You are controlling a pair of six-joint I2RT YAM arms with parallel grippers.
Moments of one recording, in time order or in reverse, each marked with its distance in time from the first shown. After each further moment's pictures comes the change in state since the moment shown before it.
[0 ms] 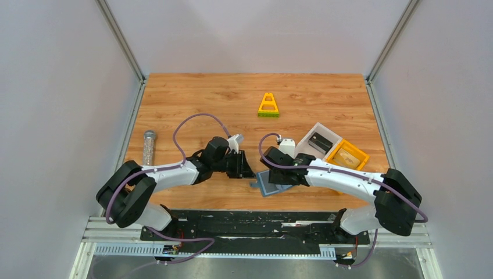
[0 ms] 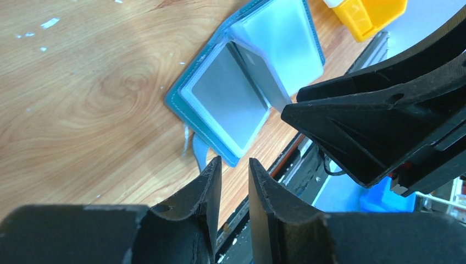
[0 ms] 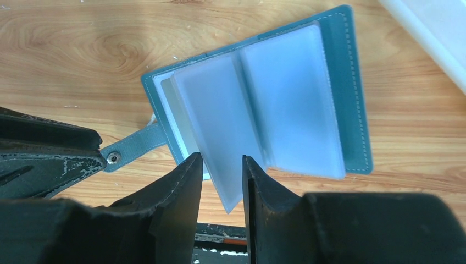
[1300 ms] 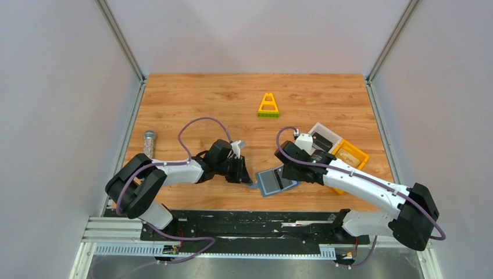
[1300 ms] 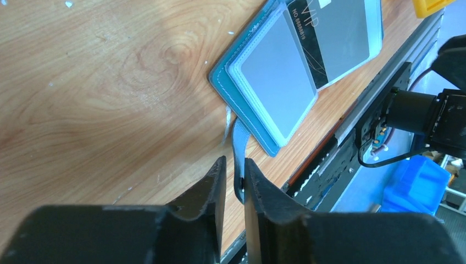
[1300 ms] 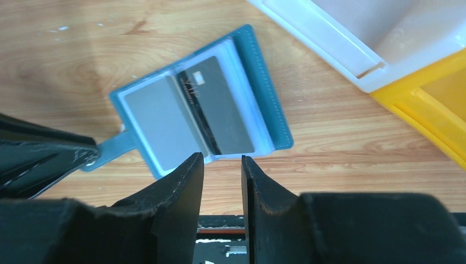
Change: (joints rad) left arm 0.000 0.106 0.008 -0.039 0.016 0.059; right arm -0.083 -0.170 0.003 -0.185 0.070 0.001
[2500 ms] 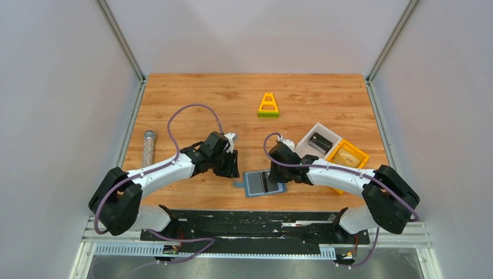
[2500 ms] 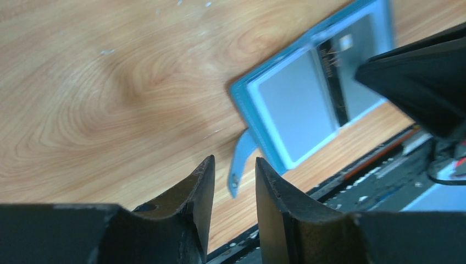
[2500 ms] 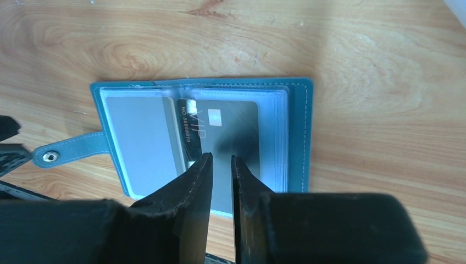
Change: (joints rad) left arm 0.019 -0.163 0.151 -0.510 -0.286 0.192; right arm -0.061 0.187 -0.158 0.507 -0.305 -0.139
